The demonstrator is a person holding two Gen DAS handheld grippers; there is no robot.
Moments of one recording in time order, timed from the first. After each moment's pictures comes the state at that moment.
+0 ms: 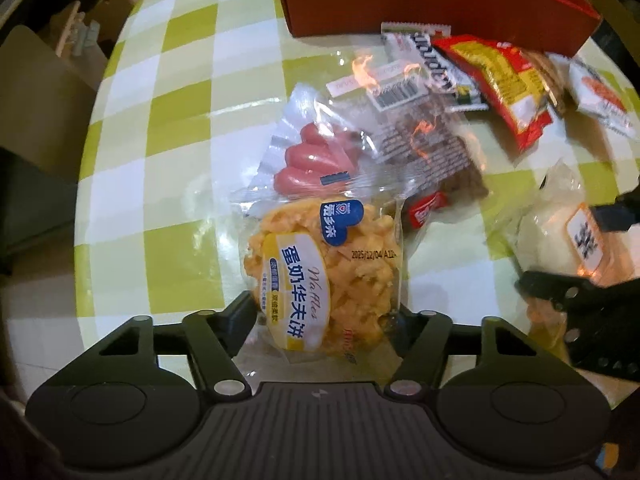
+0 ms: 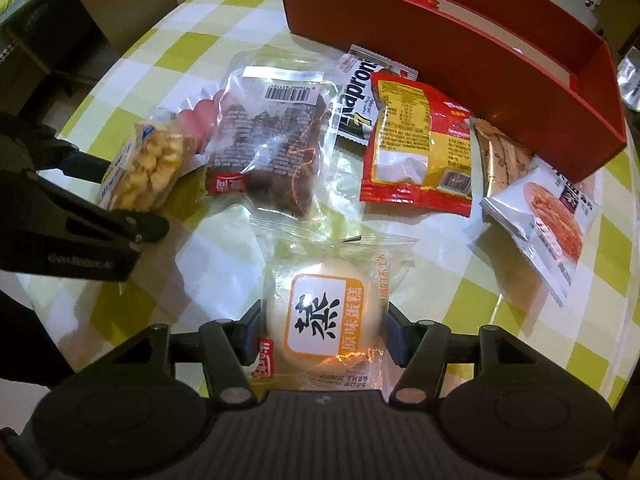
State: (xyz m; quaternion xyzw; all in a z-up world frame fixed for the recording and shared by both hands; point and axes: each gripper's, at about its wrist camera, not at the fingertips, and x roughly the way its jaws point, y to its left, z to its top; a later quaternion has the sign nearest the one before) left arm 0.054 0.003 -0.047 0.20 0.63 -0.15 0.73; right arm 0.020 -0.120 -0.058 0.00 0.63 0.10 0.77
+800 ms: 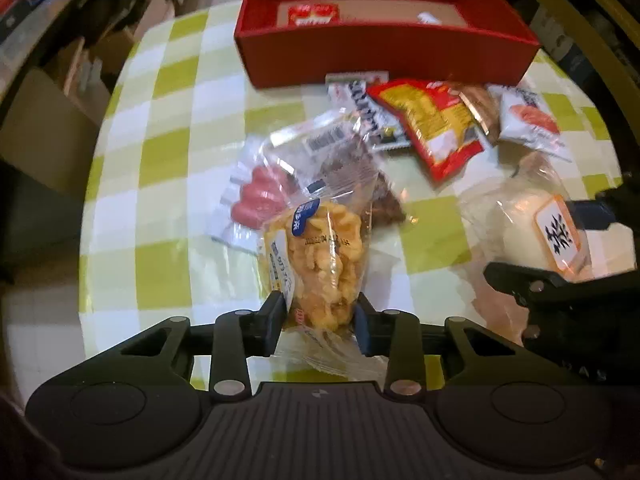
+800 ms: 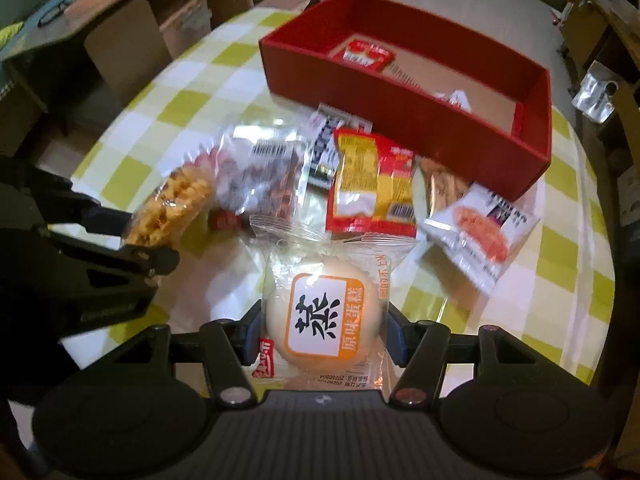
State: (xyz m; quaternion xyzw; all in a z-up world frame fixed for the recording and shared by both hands) left arm 0.024 -0.029 -0.005 0.19 0.60 -0.16 0.76; right arm -0.003 -0.138 -0.005 0.01 0.58 0.07 0.81
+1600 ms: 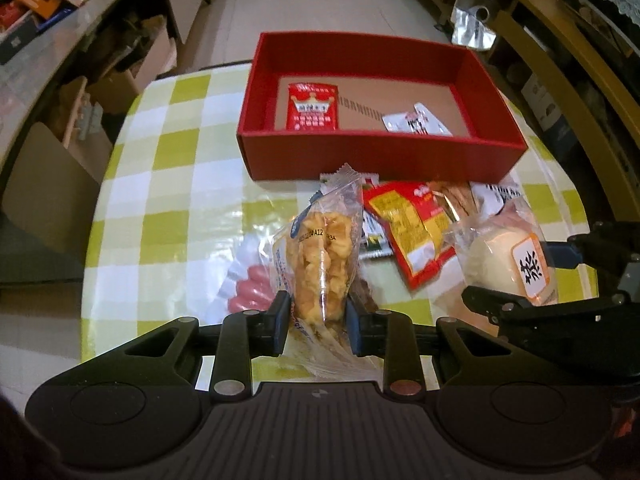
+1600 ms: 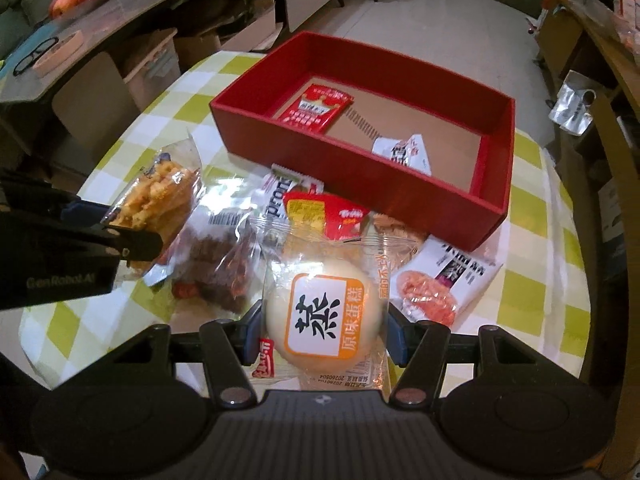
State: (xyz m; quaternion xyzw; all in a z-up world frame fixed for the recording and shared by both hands) left arm 0.065 -0.046 0.033 0.13 0.57 -0.17 0.80; right arm 0.034 -0.170 0.013 0.02 0.56 0.05 0.83
